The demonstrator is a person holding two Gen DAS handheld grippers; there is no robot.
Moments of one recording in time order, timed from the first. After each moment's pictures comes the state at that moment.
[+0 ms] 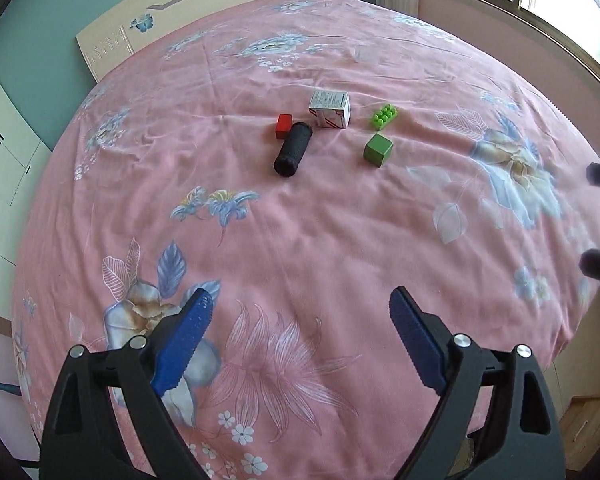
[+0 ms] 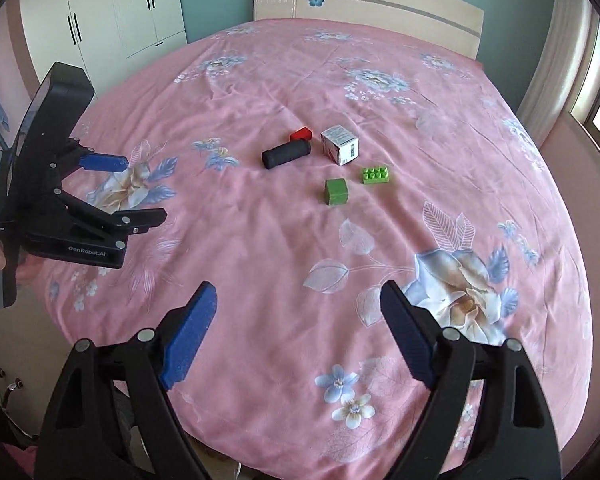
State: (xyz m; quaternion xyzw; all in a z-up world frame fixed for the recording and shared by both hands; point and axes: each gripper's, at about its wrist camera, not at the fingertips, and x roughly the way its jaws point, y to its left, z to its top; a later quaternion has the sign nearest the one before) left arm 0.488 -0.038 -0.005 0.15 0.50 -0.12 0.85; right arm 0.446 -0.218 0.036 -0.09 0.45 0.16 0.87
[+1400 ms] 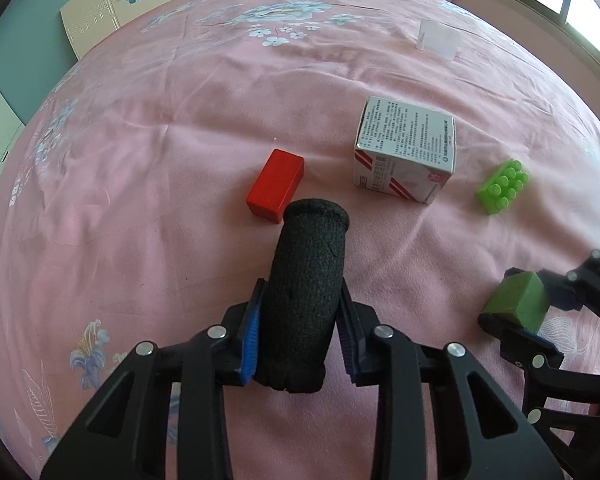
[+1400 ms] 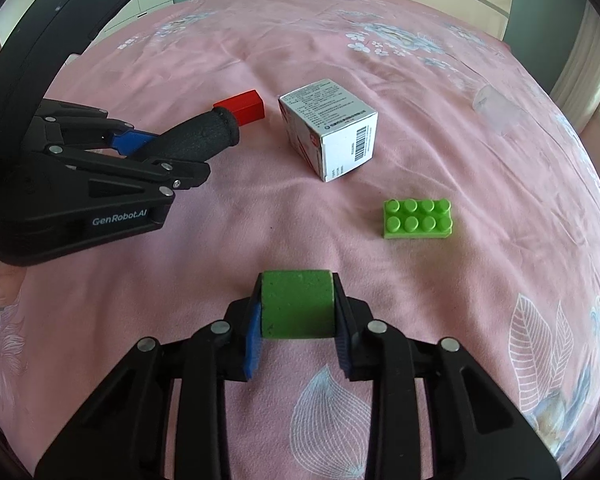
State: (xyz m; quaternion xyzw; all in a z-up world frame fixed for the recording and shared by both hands) left arm 0.696 -0.082 -0.123 0.11 0.52 -0.10 0.84; right arm 0.665 -0.193 -0.123 -0.12 0.49 0.15 0.85
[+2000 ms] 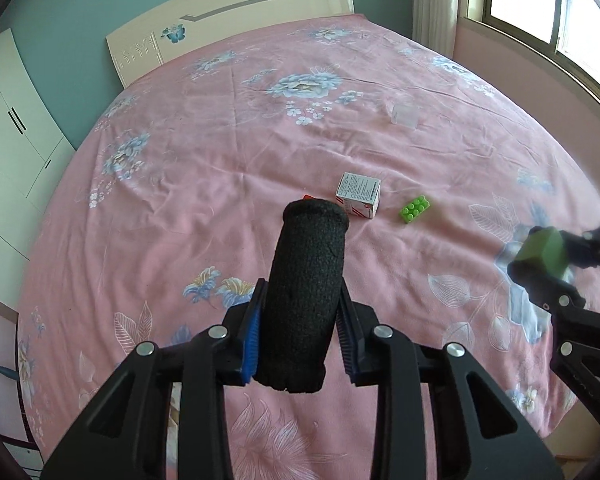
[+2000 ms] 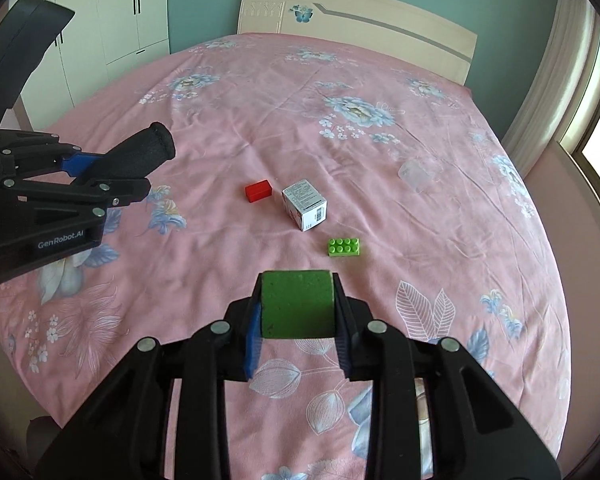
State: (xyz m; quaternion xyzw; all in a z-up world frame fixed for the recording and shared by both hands) left arm 0.555 -0.067 0.056 0.11 0.46 -0.06 0.88; right arm 0.541 -0.206 0.054 -0.13 0.41 0.12 0.89
